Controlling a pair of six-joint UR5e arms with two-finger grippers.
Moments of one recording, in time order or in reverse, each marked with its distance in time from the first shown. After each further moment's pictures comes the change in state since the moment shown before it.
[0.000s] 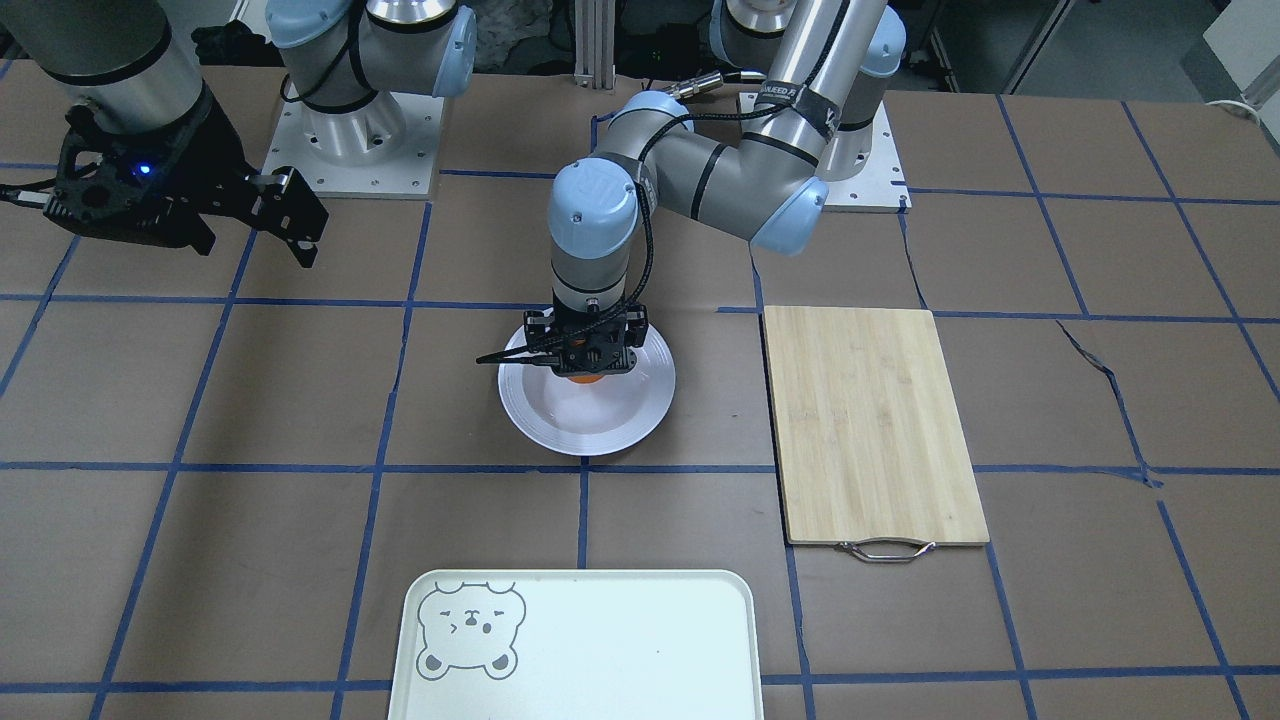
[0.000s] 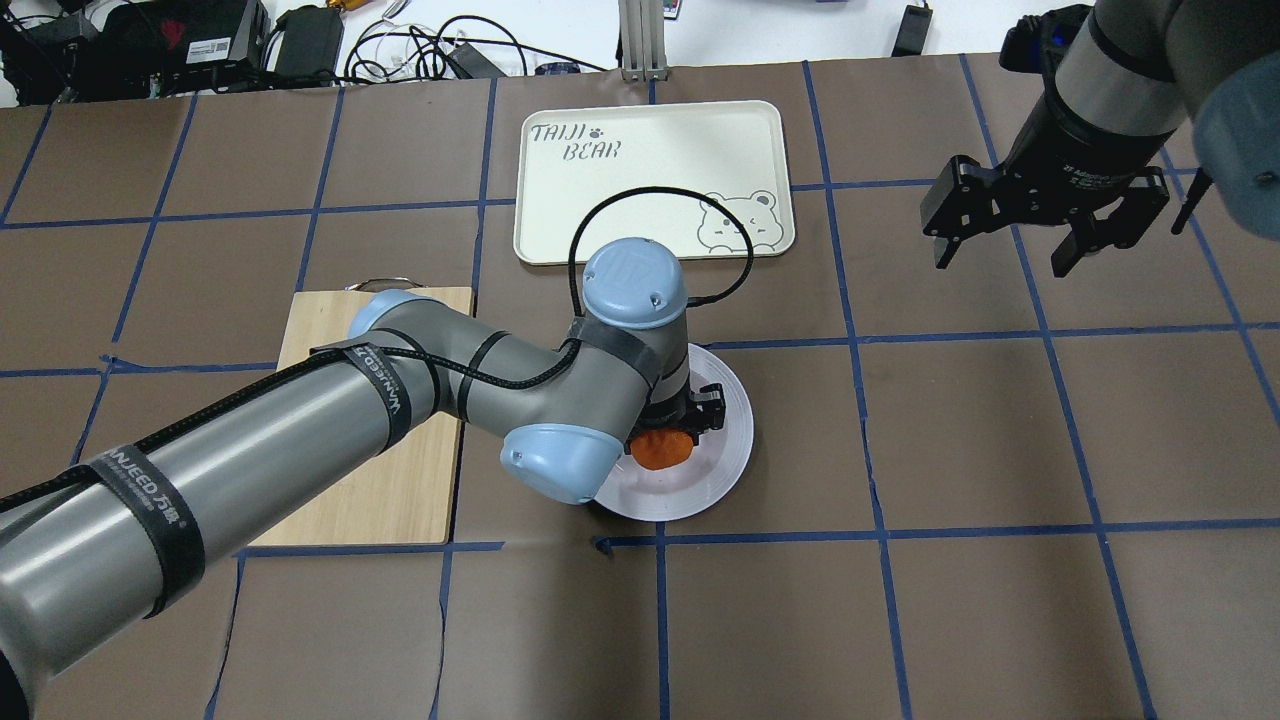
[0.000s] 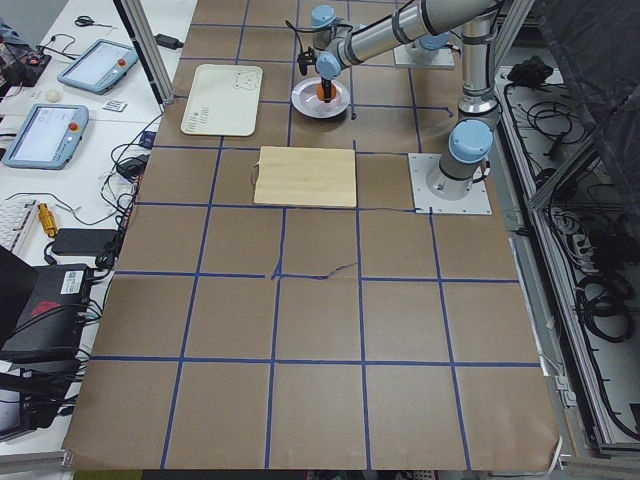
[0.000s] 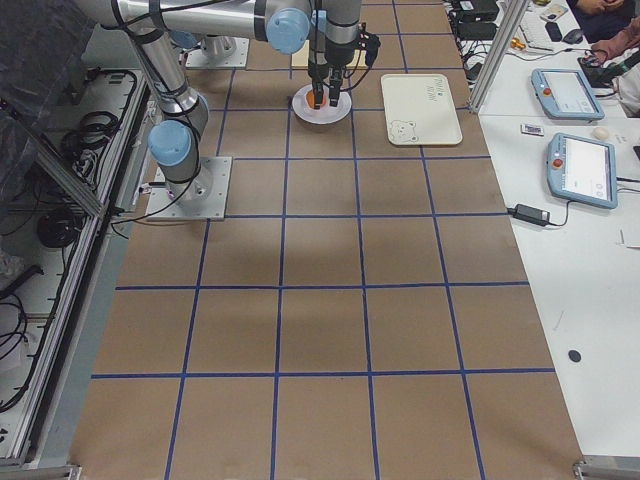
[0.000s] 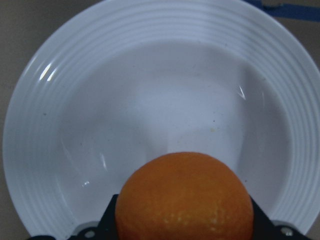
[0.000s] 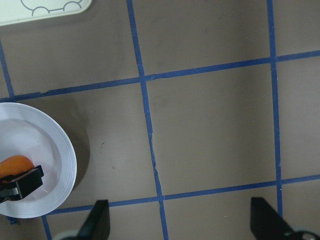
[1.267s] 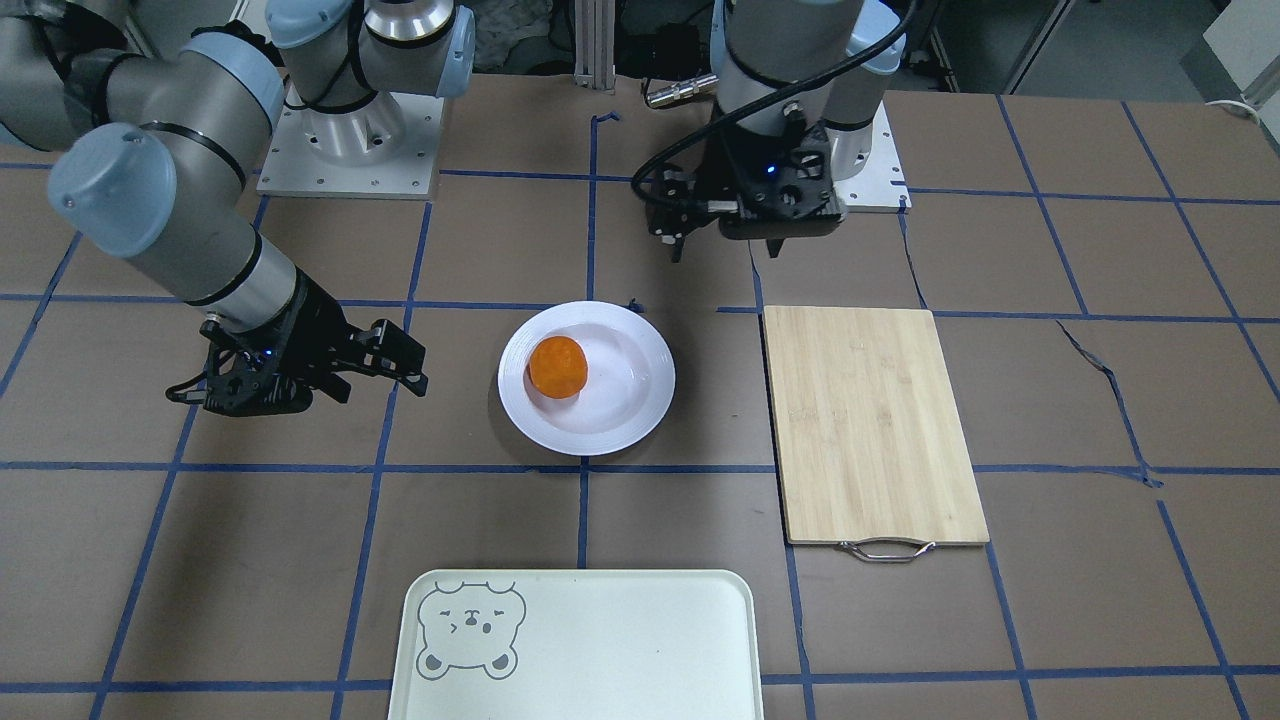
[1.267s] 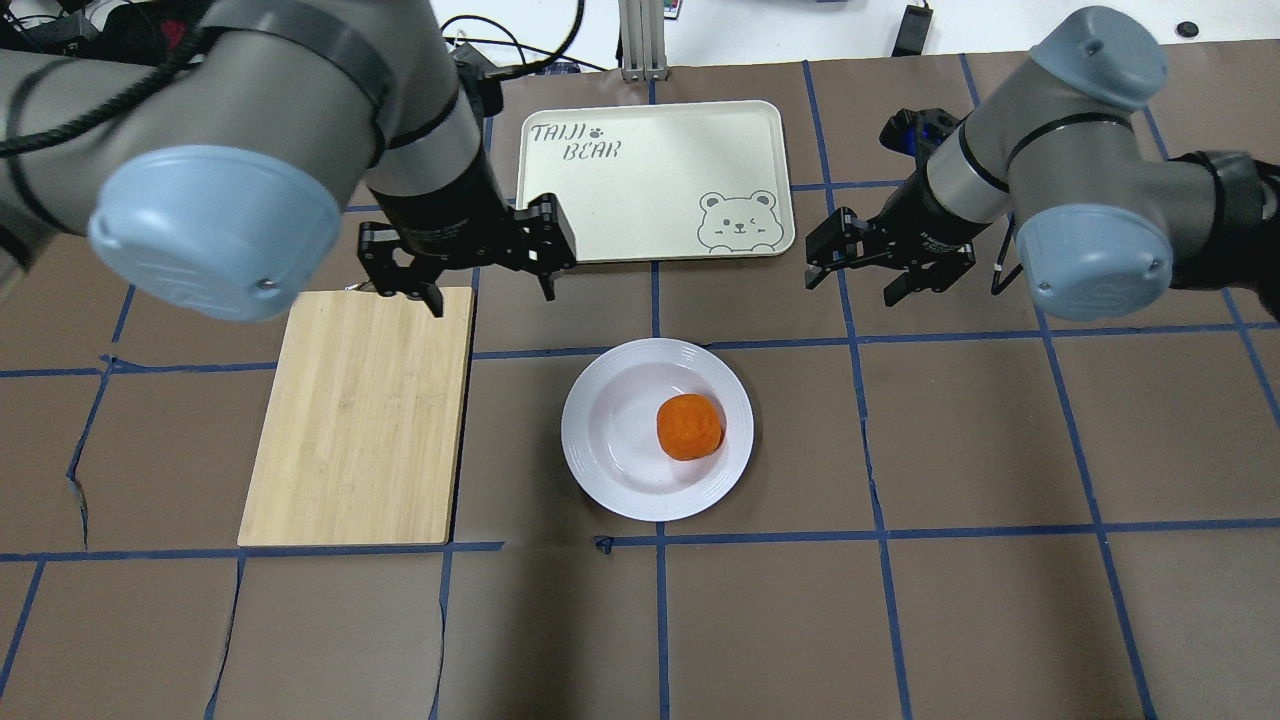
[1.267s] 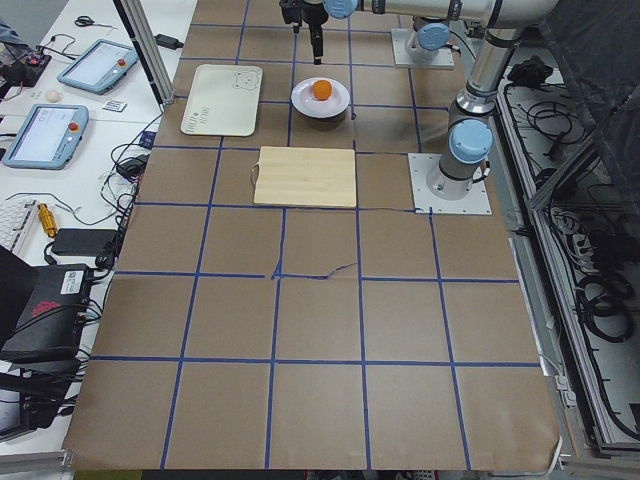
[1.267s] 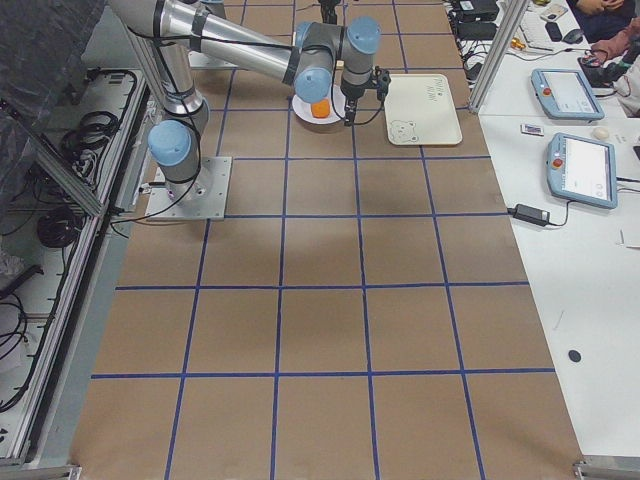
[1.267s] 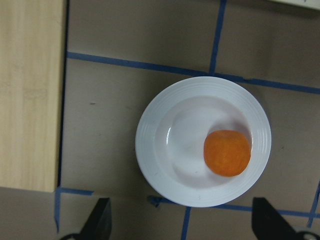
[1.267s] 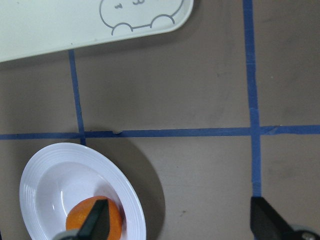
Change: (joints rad) left arm 0.300 0.376 0.292 -0.621 0.051 0.296; right arm 0.003 0.224 0.227 -0.501 0.371 -0.058
